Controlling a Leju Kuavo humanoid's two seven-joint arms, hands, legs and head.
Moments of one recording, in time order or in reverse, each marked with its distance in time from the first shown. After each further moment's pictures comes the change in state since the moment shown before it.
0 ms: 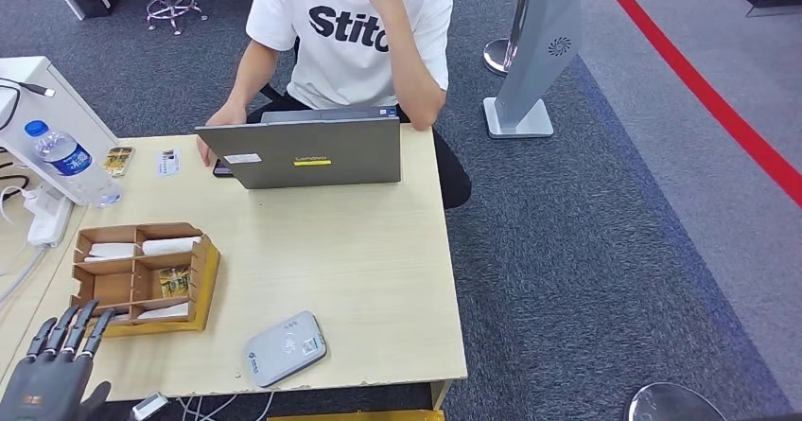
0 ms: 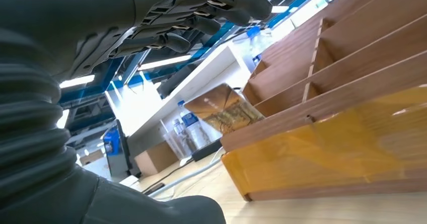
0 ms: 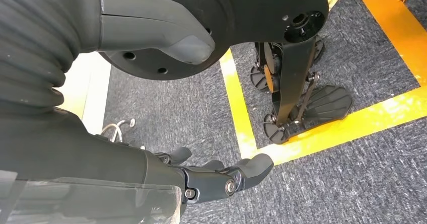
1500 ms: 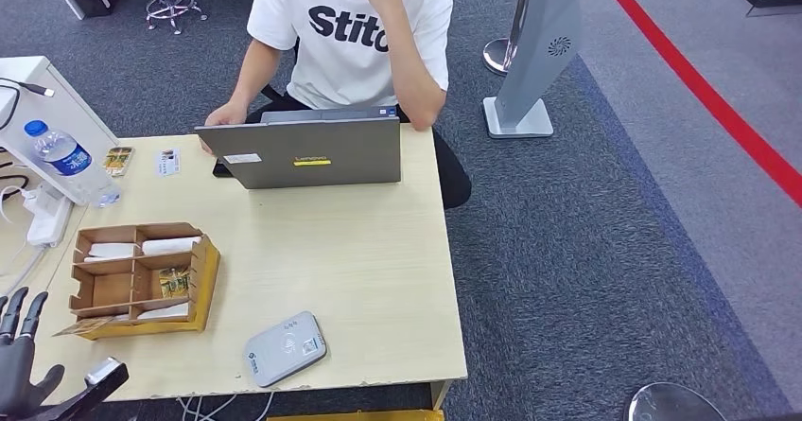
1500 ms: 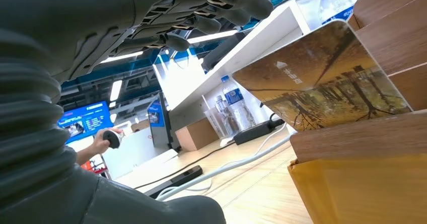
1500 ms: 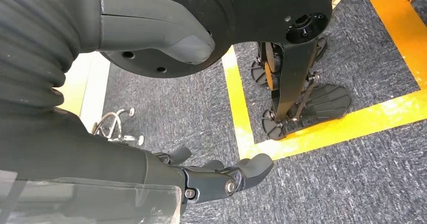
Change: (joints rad) left arm -0.177 -0.047 0.220 0.204 0.014 0.008 -0.066; right arm -0.006 0.005 0.004 0.000 0.057 -0.007 -0.007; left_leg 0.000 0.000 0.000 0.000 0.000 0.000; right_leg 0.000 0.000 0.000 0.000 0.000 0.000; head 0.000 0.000
